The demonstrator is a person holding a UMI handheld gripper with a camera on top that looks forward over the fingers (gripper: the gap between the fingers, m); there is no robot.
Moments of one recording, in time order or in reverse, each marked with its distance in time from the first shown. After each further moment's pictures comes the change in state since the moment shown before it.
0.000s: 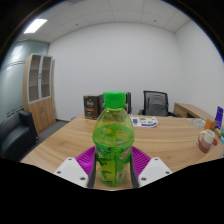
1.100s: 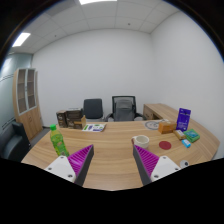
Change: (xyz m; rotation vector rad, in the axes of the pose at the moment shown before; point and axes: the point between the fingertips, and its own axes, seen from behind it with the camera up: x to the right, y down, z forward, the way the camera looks) arm 0.245 -0.061 -0.247 0.005 0.158 0.088
